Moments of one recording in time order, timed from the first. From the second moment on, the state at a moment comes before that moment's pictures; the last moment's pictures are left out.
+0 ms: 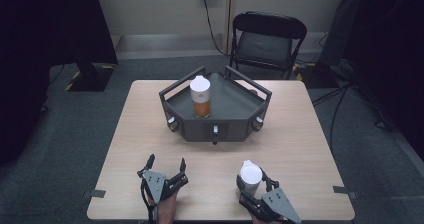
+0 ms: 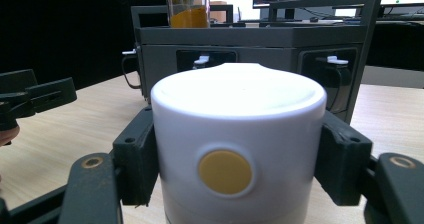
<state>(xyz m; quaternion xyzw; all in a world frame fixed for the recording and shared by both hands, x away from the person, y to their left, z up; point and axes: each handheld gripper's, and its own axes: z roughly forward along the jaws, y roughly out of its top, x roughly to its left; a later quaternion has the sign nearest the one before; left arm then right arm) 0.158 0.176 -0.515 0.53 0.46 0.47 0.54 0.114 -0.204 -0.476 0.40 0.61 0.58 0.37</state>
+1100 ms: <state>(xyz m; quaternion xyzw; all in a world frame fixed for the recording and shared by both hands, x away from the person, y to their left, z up) 0.158 0.176 -0.515 0.53 0.46 0.47 0.54 0.123 -0.209 -0.456 0.40 0.62 0.58 0.36</state>
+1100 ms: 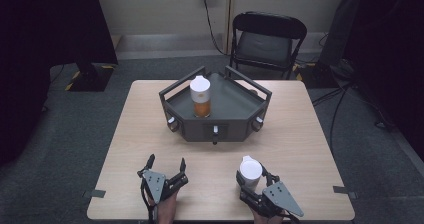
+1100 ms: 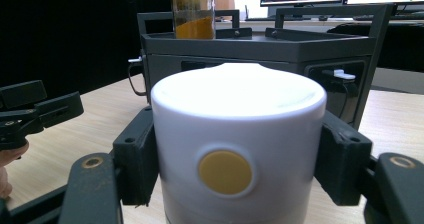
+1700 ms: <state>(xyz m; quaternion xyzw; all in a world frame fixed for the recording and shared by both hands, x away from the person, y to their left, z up) 0.158 0.176 -0.515 0.53 0.46 0.47 0.54 0.132 -0.212 -0.437 0.39 0.62 0.58 0.36</state>
